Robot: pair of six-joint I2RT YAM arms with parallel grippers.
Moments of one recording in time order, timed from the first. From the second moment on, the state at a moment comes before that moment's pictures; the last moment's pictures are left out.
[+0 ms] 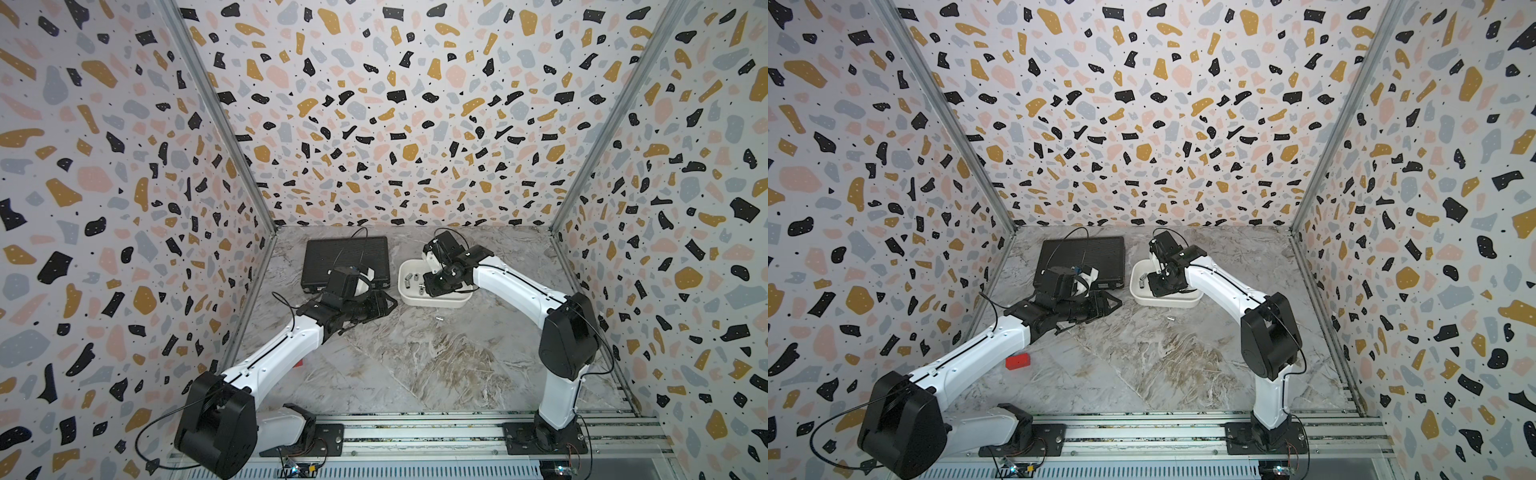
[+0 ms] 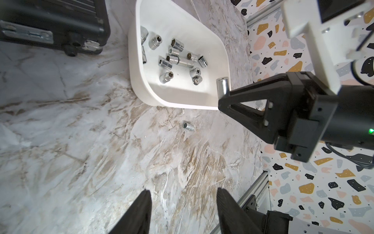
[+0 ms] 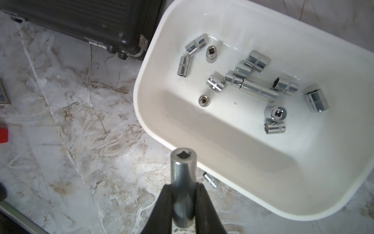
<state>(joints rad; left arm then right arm) -0.42 1.27 0.85 -0.30 0.46 -0.66 0.62 1.90 1.66 -0.86 -0.11 0.25</state>
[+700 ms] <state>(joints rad) -0.42 1.29 0.86 -0.28 0.41 -0.66 0.54 2.27 1.99 -0.90 -0.13 0.28</state>
